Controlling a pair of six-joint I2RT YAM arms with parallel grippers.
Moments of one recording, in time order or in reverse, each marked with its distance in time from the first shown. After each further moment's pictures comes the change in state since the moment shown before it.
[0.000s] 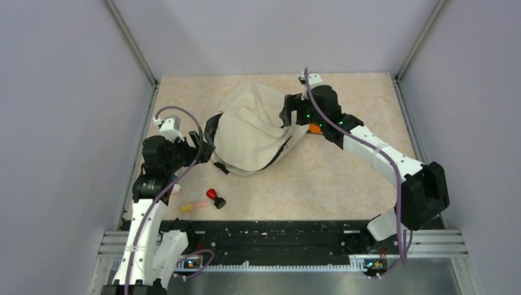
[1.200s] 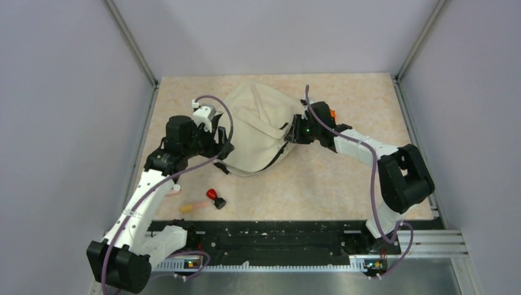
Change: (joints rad) left arm -0.259 0.290 0.209 -0.072 0.005 0.257; right arm -0.143 0.179 -0.194 0.064 -0.242 0.264
